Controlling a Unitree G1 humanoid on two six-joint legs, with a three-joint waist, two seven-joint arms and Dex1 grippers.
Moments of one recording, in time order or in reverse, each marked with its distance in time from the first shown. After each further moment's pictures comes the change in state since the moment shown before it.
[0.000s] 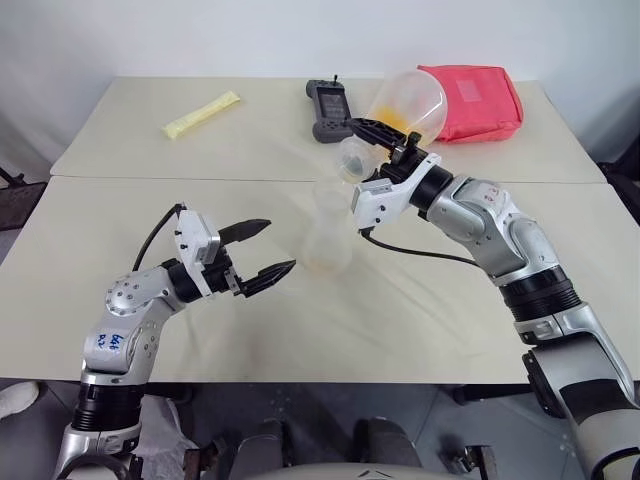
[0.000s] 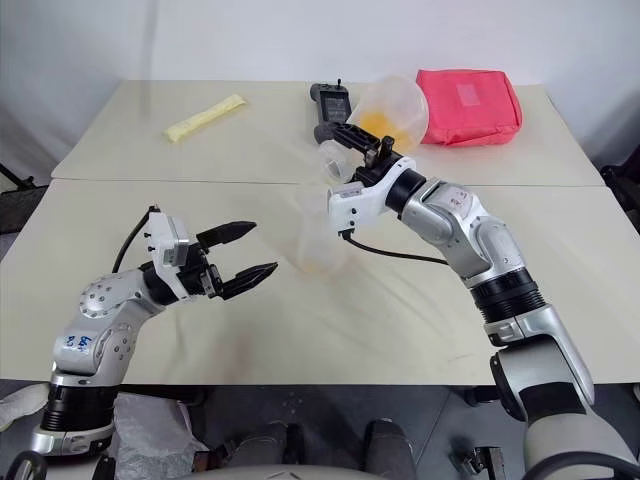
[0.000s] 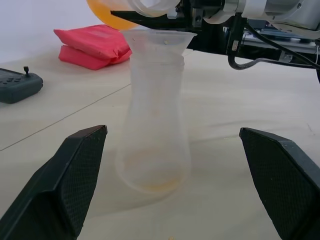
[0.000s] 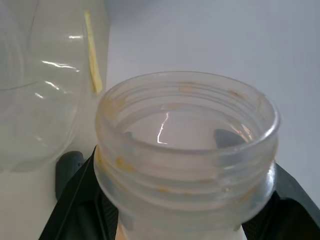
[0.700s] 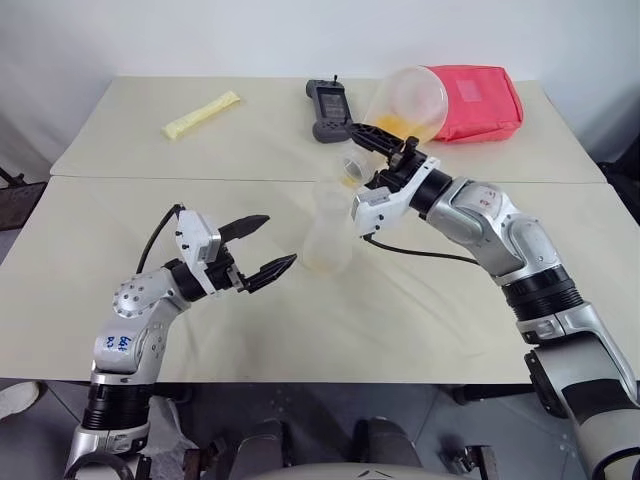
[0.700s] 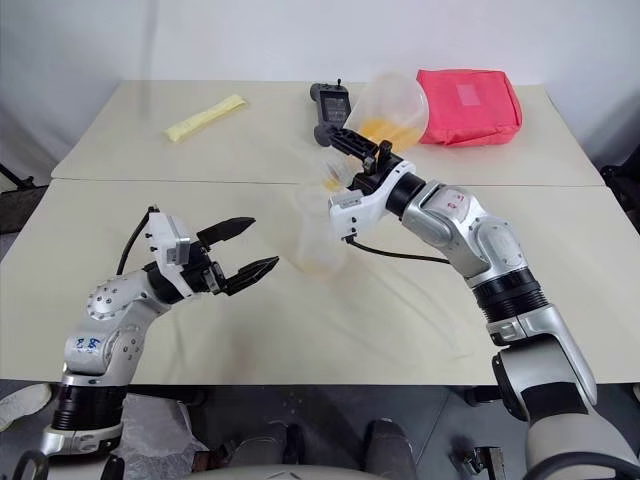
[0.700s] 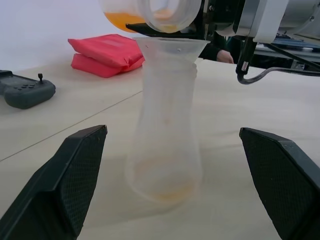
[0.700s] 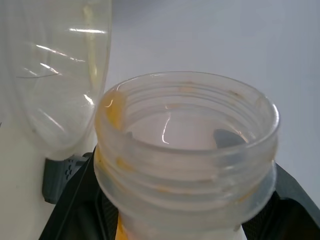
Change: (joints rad) left arm -0.002 -0.043 -0.002 0.029 0.012 -0.054 0.034; right arm -0.001 -0.009 0.005 0.013 -0.090 -0.054 -0.064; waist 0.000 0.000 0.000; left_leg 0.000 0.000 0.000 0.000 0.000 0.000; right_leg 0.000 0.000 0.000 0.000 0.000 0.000
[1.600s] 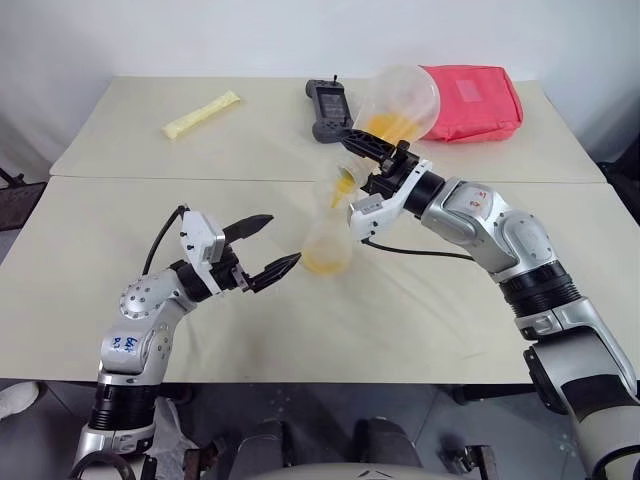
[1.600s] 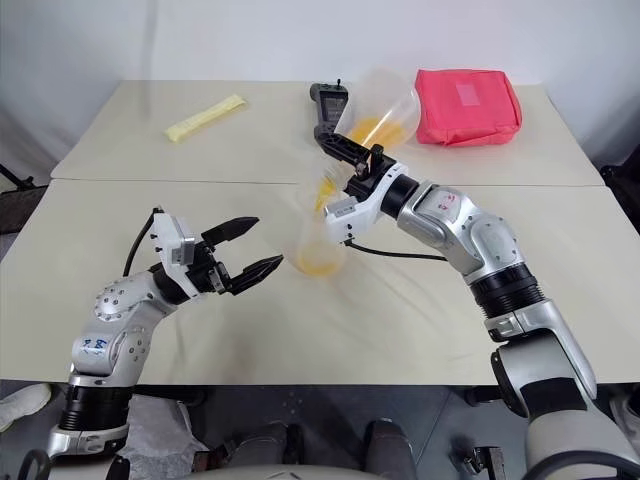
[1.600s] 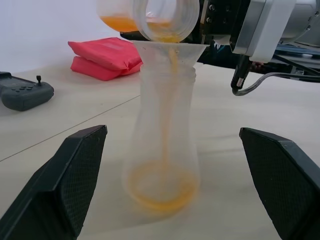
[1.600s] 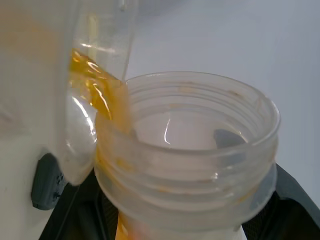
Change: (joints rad) left arm 0.000 -0.024 -0.011 0.000 0.000 -0.001 0.015; right arm -0.030 0.000 0.035 0.034 -0.076 -0.028 -0.065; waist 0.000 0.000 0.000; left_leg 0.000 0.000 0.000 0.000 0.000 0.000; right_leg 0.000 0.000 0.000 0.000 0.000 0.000
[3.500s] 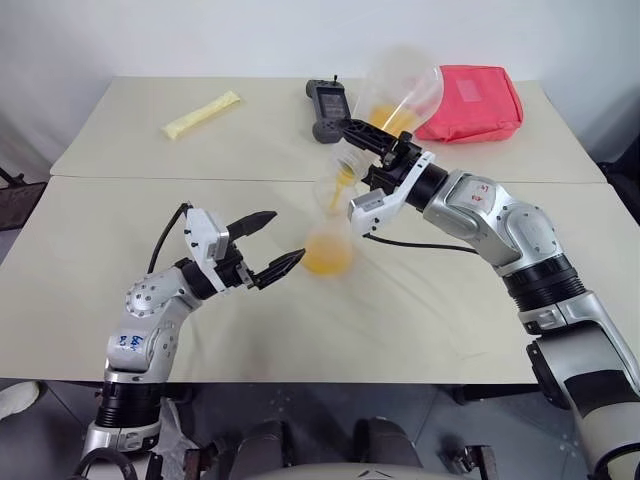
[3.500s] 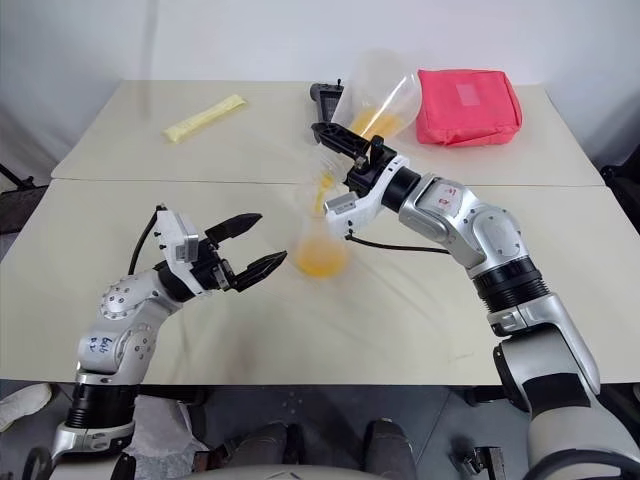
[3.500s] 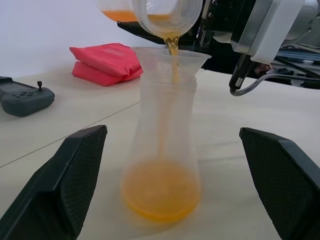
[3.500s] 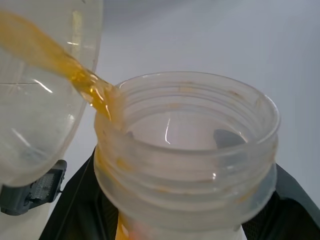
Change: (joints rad) left arm -0.014 -0.026 -0.008 0.000 0.004 -0.001 0.017; right arm -0.029 -0.013 0.001 0.010 -0.040 -0.024 -0.055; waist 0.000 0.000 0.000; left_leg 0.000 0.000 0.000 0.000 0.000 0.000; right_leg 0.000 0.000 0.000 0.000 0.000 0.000
